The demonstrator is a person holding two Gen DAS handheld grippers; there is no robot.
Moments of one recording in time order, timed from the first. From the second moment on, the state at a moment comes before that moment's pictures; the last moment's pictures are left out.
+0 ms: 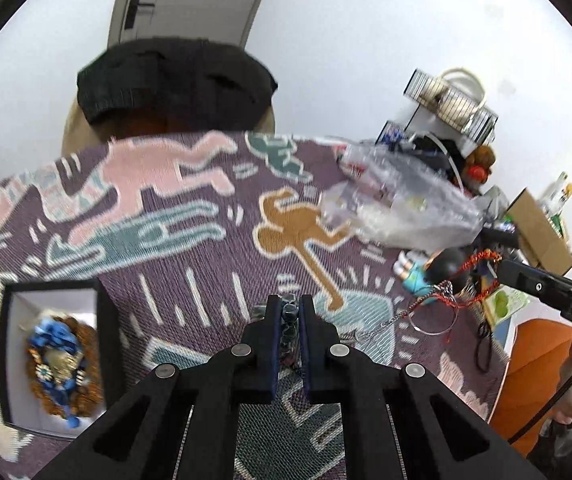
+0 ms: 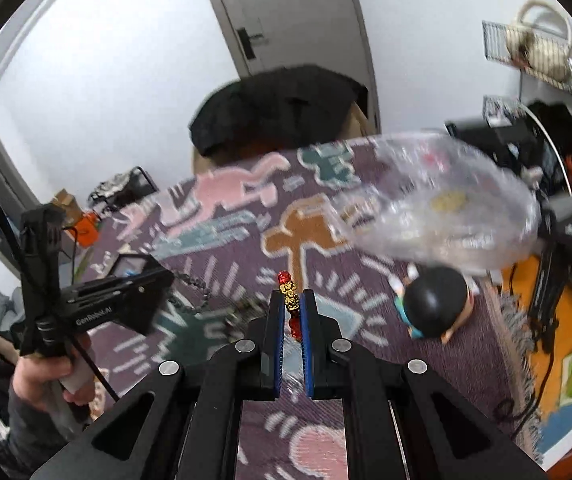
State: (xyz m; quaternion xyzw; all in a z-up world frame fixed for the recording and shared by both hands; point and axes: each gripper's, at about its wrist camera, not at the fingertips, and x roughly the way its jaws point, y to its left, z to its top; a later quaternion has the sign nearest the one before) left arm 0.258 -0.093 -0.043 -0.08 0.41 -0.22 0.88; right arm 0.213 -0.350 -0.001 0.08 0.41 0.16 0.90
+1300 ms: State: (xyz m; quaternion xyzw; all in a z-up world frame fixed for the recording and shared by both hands) left arm 0.191 0.024 0.044 -0.14 0.29 -0.17 0.93; right arm 0.213 -0.234 0.091 0.07 0.30 0.29 0.90
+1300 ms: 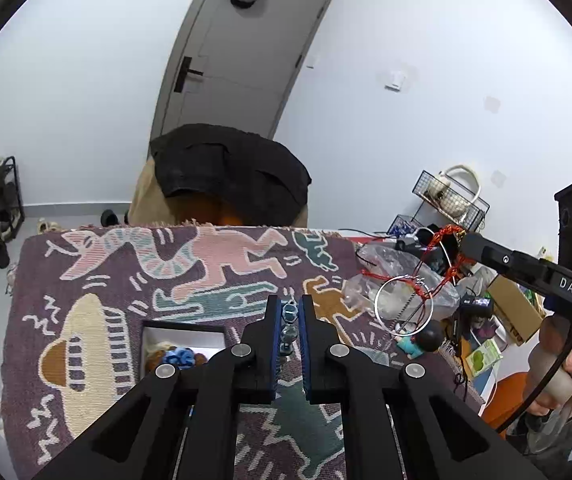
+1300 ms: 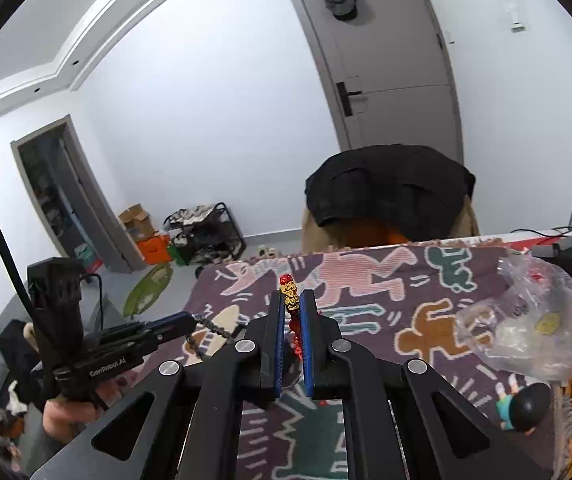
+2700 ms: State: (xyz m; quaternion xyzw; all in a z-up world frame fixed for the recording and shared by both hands) left arm 0.168 0.154 0.002 -0.26 0.30 -0.07 0.91; right arm 0.230 -0.114 0.156 0.01 0.25 0.36 0.90
